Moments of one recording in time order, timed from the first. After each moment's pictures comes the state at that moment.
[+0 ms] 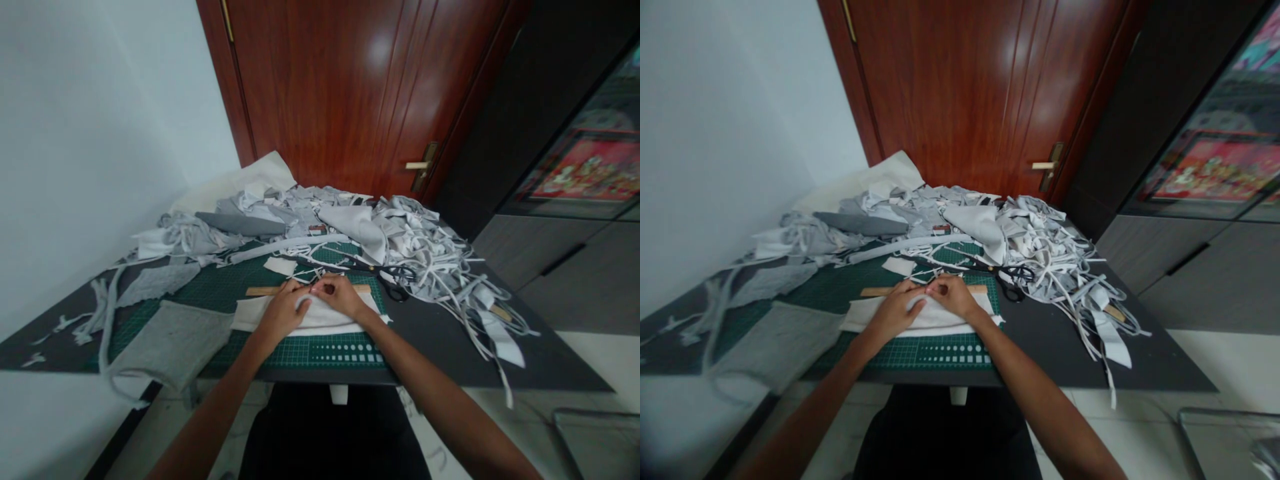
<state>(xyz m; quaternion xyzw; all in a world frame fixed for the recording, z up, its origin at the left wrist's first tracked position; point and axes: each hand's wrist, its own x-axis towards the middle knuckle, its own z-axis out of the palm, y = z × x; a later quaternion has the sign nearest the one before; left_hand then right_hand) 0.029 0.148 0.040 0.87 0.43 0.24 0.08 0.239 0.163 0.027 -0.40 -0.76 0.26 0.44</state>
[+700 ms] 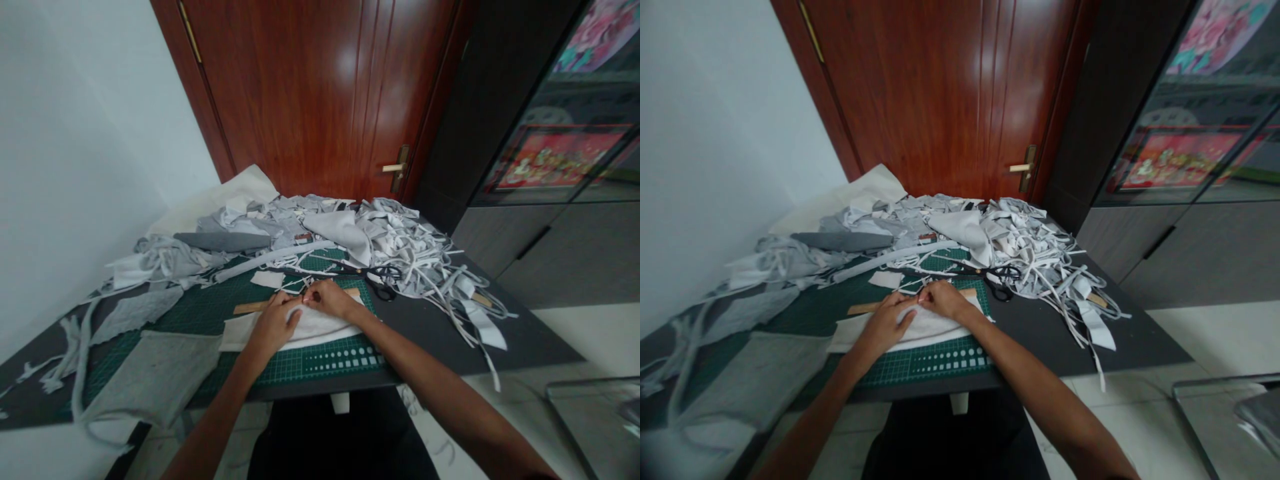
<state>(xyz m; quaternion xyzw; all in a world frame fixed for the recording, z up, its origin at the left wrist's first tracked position) 0.028 0.151 0.043 0.88 0.42 0.23 0.06 0.243 0.172 0.043 -0.44 -0.81 0.21 0.34</state>
